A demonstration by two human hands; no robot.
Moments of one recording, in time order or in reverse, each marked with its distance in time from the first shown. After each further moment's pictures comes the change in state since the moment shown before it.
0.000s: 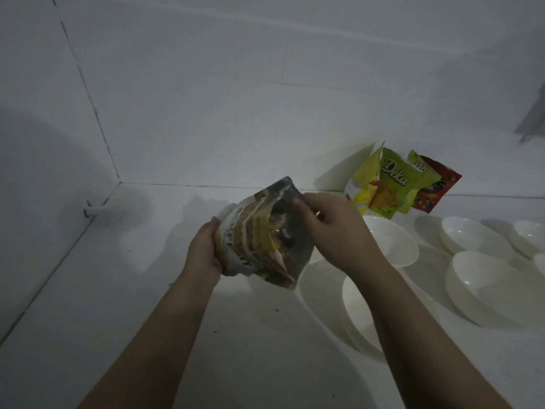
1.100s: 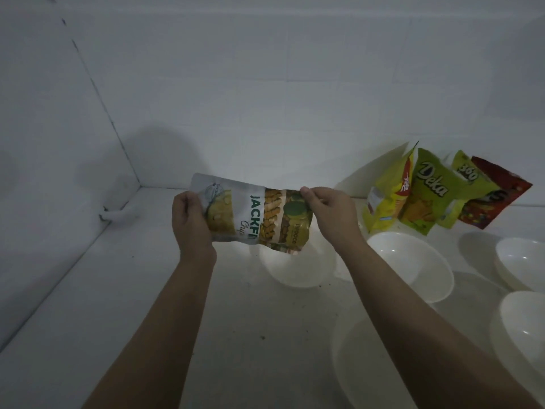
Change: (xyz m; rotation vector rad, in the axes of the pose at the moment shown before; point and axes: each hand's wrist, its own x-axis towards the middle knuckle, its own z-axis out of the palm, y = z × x) left_hand 0.035 0.025 0.050 -0.007 0.355 0.938; right_hand 0.096 0.122 0.043 0.392 0.027 0.184
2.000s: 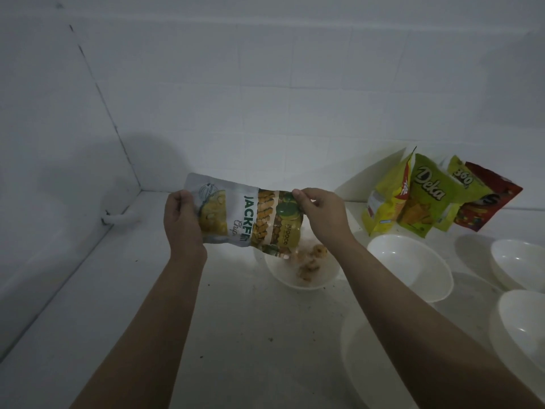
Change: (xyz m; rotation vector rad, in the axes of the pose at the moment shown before) left_hand 0.022 0.011 -0.017 -0.018 -0.007 -0.040; right_hand 0.004 -0.006 0.021 0.009 -0.025 -0.078
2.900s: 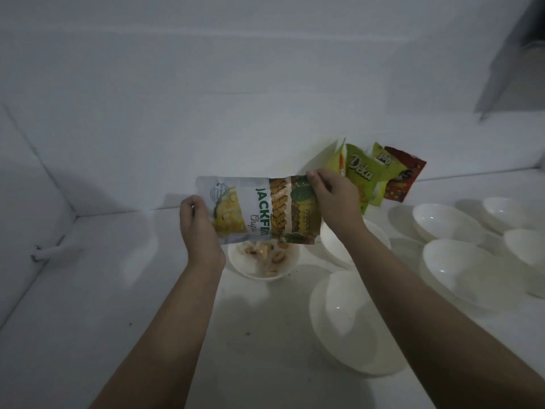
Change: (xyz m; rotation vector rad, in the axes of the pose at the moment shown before) left_hand -0.058 -0.007 0.058 -0.168 -0.250 -0.178; right_hand -0.040 -0.018 -0.084 -0.148 0.315 0.007
